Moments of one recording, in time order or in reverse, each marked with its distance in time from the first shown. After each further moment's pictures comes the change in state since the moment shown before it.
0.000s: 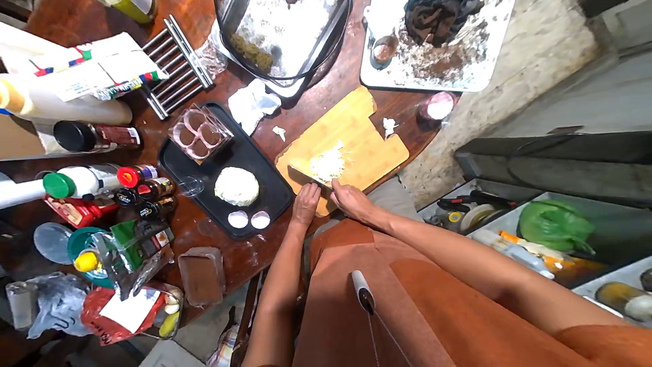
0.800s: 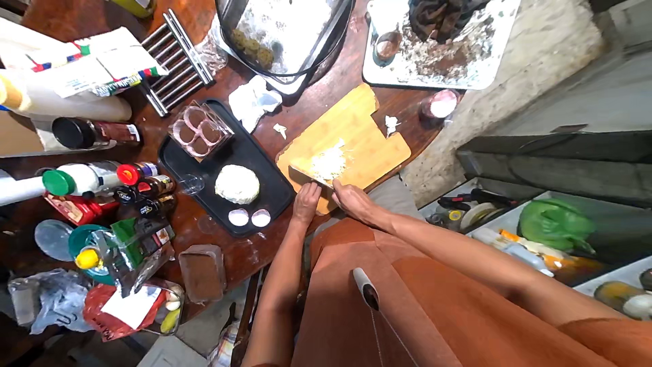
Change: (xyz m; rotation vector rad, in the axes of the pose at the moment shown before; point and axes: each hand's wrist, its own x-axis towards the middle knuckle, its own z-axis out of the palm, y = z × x) left_hand 0.000 0.001 -0.004 -0.018 -0.002 -0.032; right_hand -0.005 -0.002 -0.001 -0.023 0.006 -0.028
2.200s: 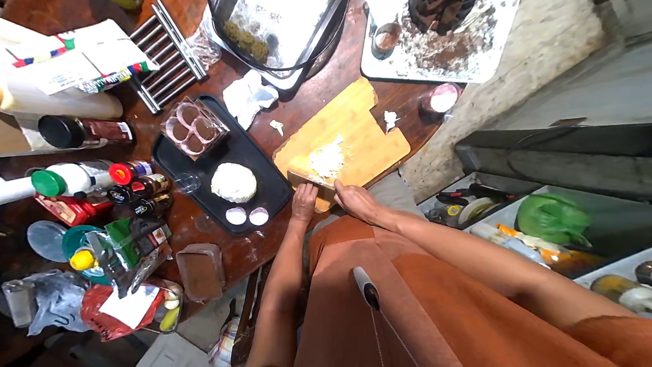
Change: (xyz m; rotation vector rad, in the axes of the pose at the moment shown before) left_hand -0.010 0.000 0.012 0.034 0.038 -0.068; right_hand -0.009 0.008 0.000 -0.054 -0.008 -0.033
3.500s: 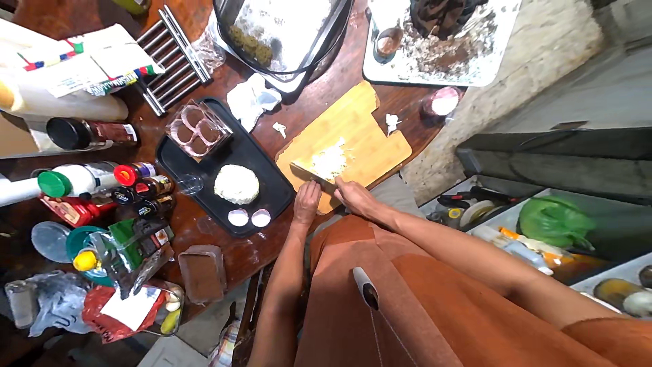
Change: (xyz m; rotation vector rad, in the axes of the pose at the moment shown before) left_hand 0.003 0.000 0.000 -0.033 0.033 0.018; right_hand 0.017 0.008 0.001 0.109 -0.009 0.036
